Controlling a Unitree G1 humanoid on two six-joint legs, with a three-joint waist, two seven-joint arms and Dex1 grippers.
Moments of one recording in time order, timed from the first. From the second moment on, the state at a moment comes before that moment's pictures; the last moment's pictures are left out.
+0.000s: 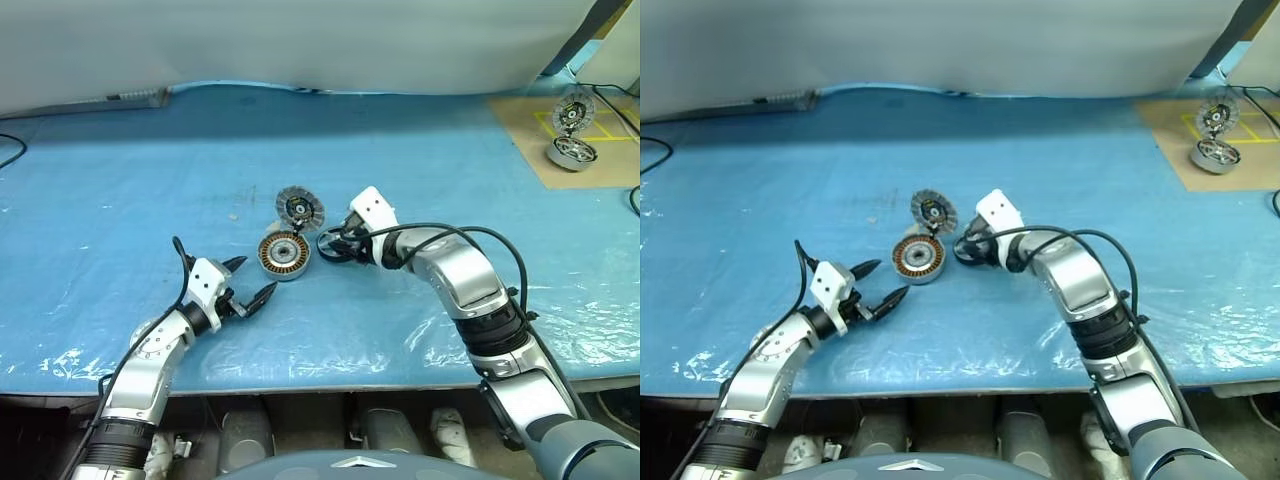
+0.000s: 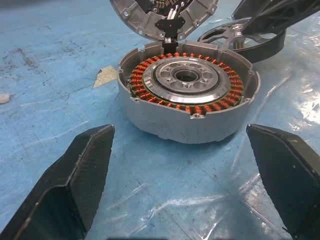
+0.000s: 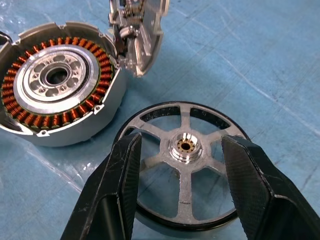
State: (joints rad) left arm 0.00 0.37 0.00 -0.01 -0.25 0.01 -0.69; right arm -0.60 -0.35 0.28 -0.11 0.14 0.99 0.52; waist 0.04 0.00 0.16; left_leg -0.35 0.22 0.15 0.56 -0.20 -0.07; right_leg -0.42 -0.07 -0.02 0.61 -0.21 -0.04
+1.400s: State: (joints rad) left arm 0.01 0.37 0.00 -0.02 -0.25 0.03 -0.67; right arm -0.63 -0.48 0.25 -0.44 0.40 1.27 0.73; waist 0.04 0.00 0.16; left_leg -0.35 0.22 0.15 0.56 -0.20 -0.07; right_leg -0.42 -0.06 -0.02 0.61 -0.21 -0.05
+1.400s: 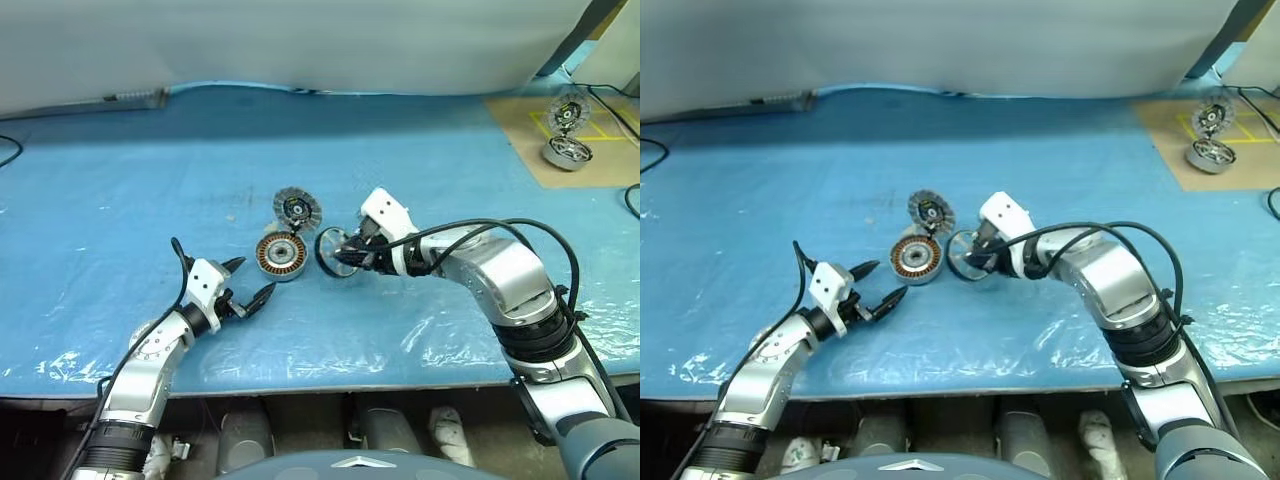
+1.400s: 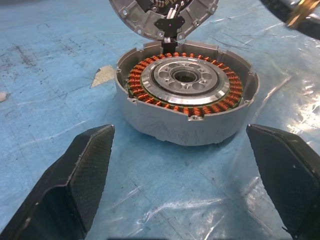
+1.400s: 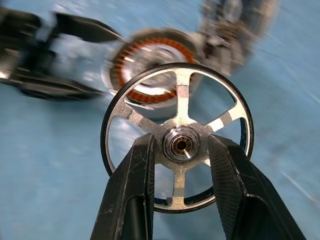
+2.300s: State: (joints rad) left arm 0.02 0.36 0.01 -0.04 -0.25 0.03 -0.67; right arm -0.75 -0.30 0.49 -0.09 0.16 0.89 0.62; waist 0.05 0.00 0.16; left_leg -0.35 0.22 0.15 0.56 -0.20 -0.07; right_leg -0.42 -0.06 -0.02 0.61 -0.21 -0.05
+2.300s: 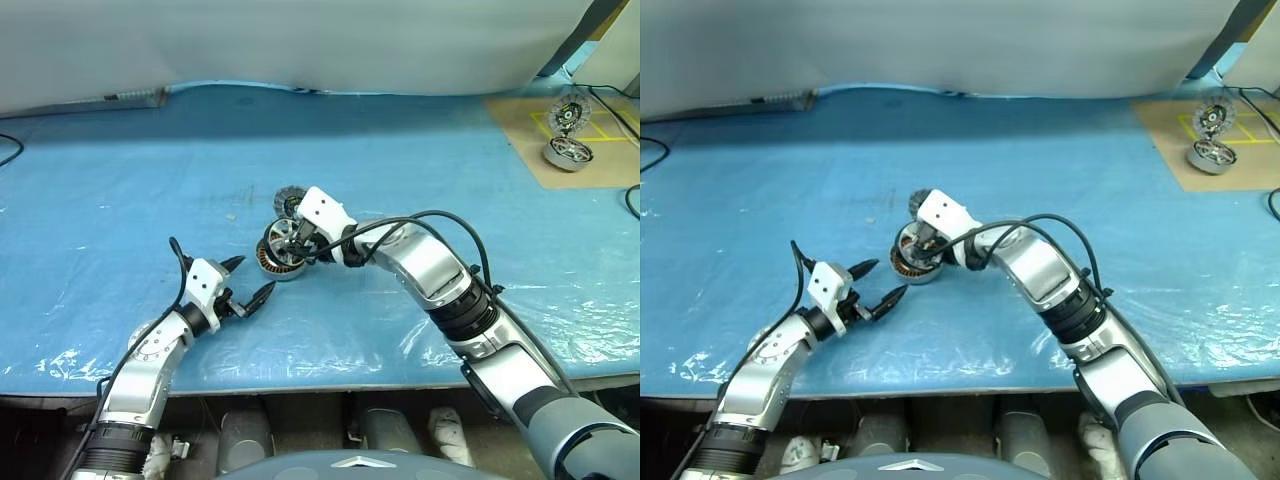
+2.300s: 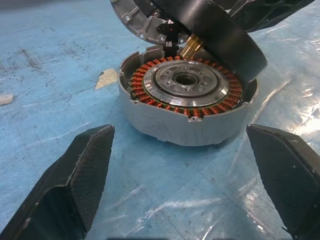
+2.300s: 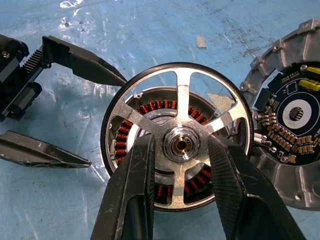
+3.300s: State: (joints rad) left arm 0.03 0.37 0.01 -0.04 -0.25 0.03 -0.67; right arm -0.63 -0.42 0.36 -0.30 0.28 1.00 0.75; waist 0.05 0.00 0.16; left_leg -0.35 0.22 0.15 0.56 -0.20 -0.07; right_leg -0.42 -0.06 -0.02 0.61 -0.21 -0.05
